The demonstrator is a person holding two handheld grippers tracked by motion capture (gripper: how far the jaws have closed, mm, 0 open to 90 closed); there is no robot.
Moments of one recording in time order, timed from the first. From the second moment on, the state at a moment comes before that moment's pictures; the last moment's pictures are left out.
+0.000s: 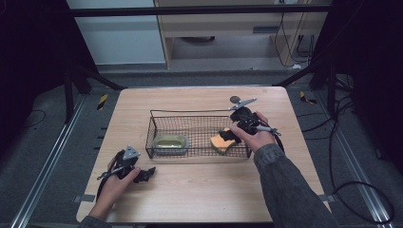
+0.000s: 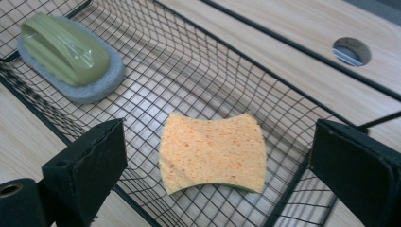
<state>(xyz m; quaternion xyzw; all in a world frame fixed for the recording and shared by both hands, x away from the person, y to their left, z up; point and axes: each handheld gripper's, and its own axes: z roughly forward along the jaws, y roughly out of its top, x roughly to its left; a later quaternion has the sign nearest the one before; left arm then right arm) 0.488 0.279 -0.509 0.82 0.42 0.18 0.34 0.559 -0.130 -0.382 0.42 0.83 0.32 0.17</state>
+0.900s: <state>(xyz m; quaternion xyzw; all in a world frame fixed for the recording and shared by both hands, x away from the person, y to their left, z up) 0.487 0.279 -0.509 0.82 0.42 0.18 0.34 0.550 -0.189 -0.365 0.44 0.79 0.34 0.25</state>
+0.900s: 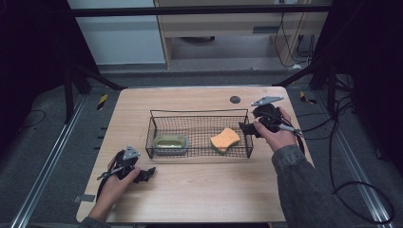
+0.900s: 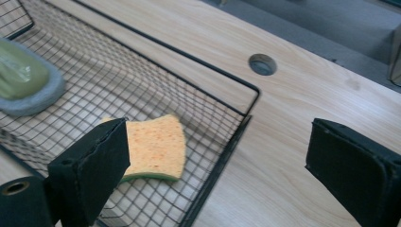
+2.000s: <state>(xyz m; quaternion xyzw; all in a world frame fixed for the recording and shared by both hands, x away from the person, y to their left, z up) 0.487 0.279 -0.509 0.82 0.42 0.18 0.34 0.528 -0.273 -0.402 0.50 0.74 0.34 0.28</state>
